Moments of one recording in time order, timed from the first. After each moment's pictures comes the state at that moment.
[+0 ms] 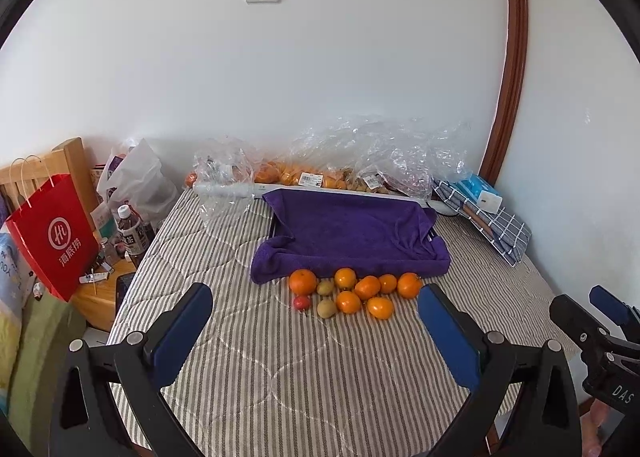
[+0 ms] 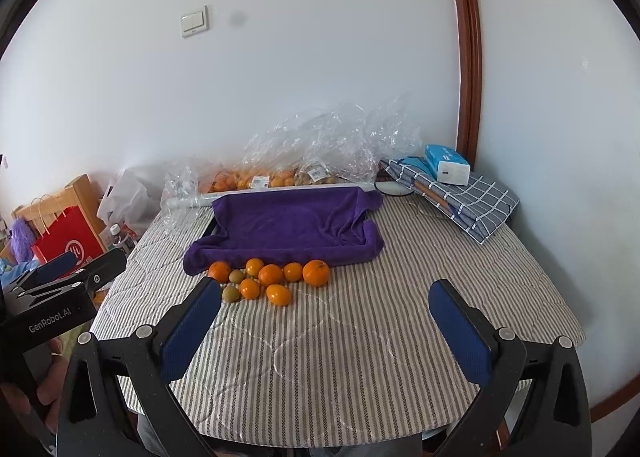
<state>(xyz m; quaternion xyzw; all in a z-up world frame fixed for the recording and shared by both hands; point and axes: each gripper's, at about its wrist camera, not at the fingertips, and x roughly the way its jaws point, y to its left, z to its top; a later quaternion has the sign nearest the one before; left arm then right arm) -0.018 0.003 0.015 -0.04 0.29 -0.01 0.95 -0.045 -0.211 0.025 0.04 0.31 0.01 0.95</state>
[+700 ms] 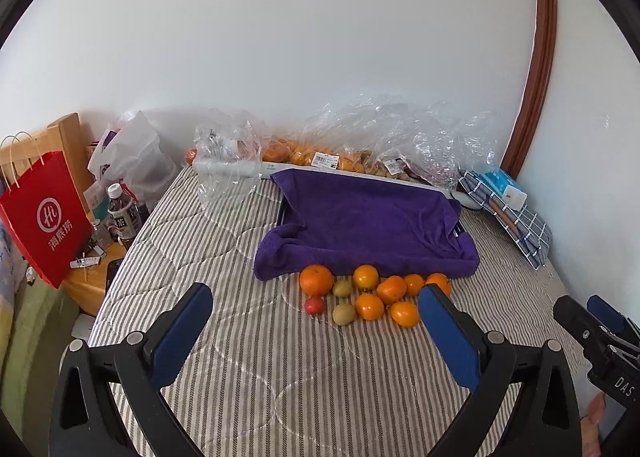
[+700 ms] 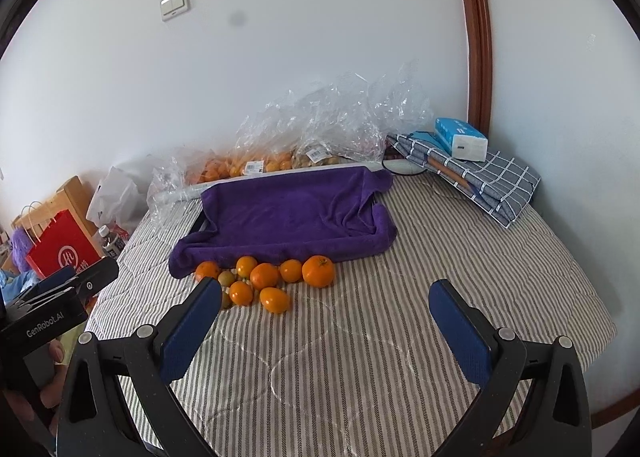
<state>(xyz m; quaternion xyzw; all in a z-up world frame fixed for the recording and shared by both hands) 0.037 0.019 -0.024 -0.06 0.33 0.00 0.94 0.016 -0.213 -0.014 0.06 0.34 0.01 0.94</state>
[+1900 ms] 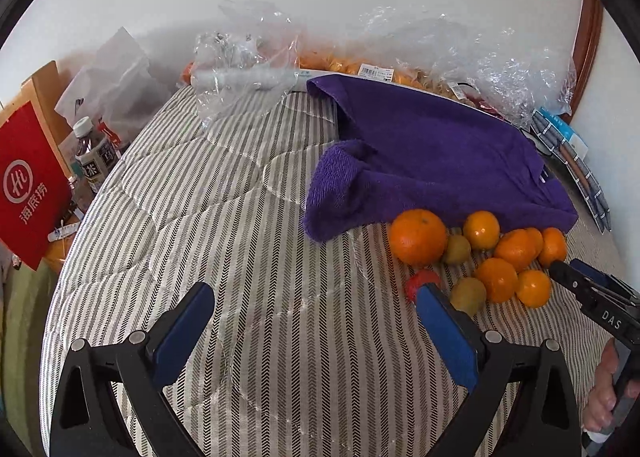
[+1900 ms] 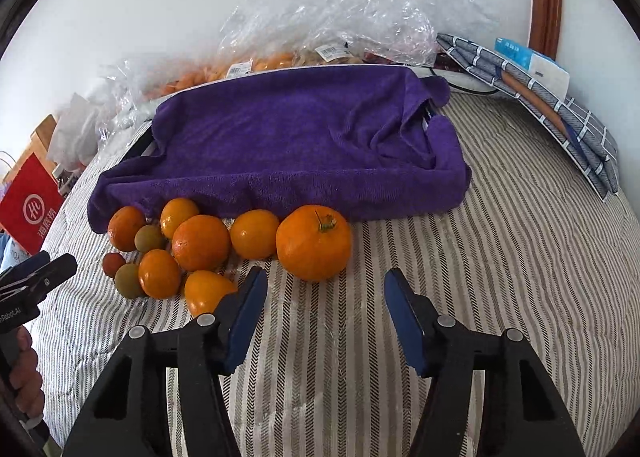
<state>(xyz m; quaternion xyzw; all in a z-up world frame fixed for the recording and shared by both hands) 0.132 0.070 -0.144 -0.05 0.42 0.01 0.90 0.145 -0.197 -0.157 0.03 0.45 0.05 0.89</state>
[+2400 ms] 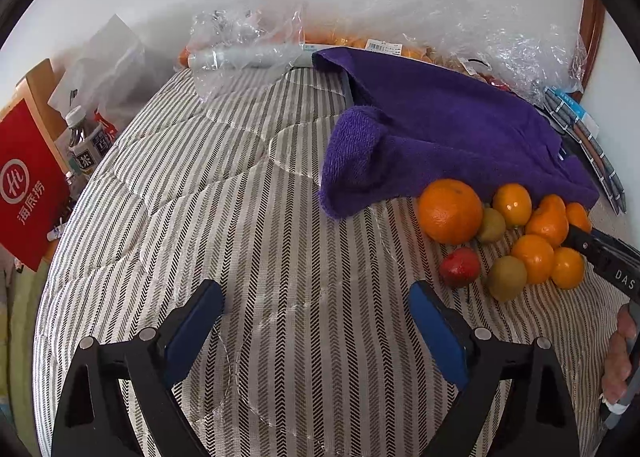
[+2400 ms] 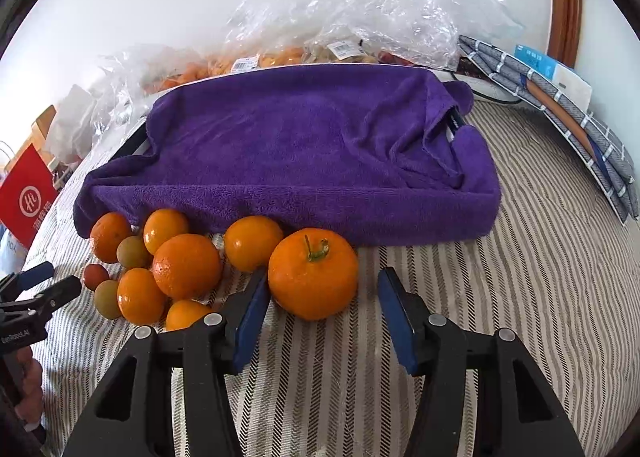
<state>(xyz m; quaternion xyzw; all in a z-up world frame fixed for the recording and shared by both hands) 0.140 0.071 -0.169 -0.03 0.44 0.01 0.90 0.172 -0.190 -0.170 0.02 0.44 0.07 0.90</state>
